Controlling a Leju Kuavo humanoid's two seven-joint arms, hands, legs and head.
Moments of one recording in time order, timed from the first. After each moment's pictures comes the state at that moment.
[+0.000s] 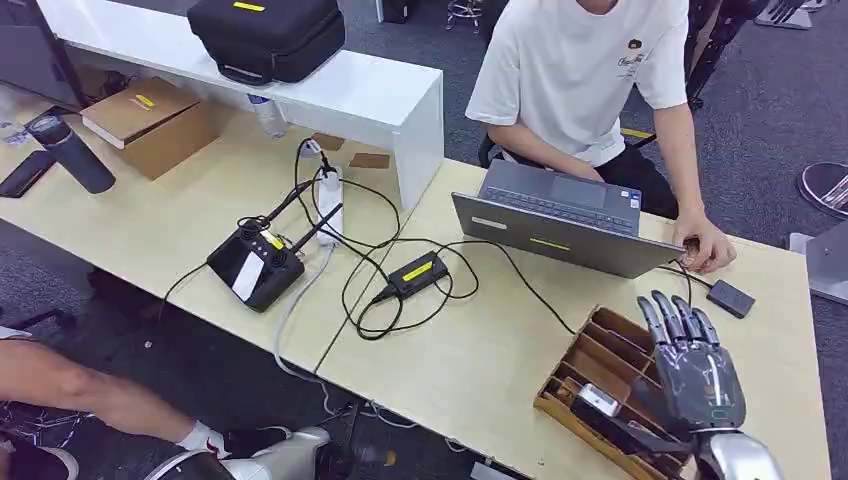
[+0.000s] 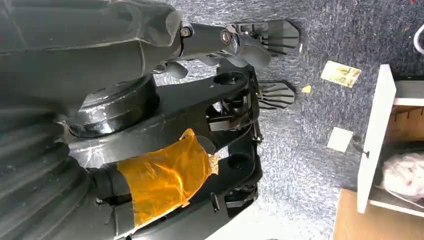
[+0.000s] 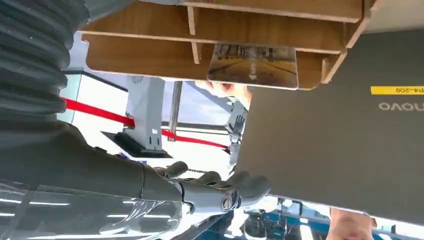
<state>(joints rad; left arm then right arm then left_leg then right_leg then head) -0.26 -0.04 -0.28 -0.22 0.52 0.03 0.22 -0.45 -0.29 0.79 -1.34 1.00 -0.30 0.06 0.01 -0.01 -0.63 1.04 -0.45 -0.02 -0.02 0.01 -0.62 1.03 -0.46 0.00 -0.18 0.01</state>
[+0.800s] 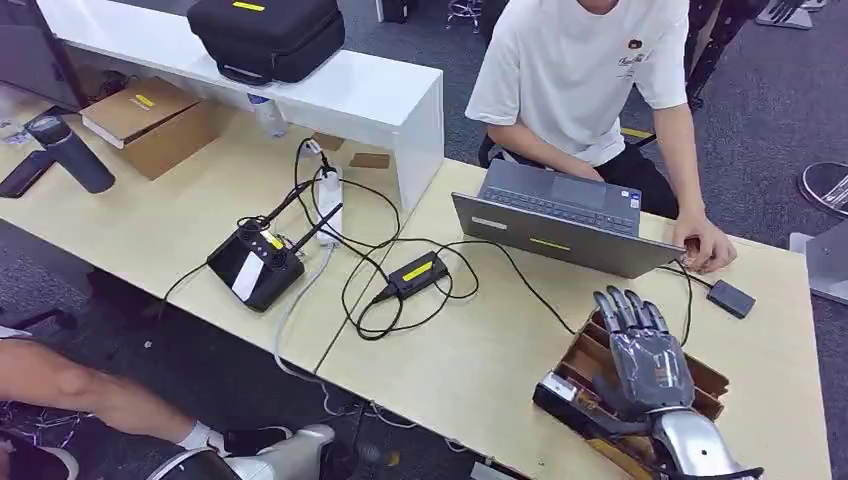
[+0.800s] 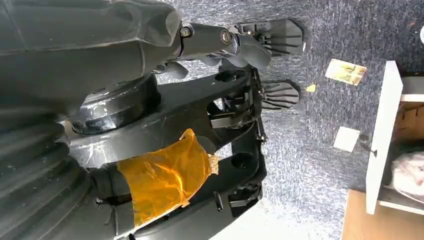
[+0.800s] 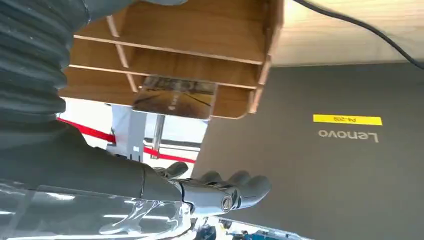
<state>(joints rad) -0.27 -0.06 -0.27 -0.22 0.48 0.04 0.25 -0.51 -0.15 0.85 -1.22 0.97 -0.26 0.07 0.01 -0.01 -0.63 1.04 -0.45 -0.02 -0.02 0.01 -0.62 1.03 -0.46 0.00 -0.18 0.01</state>
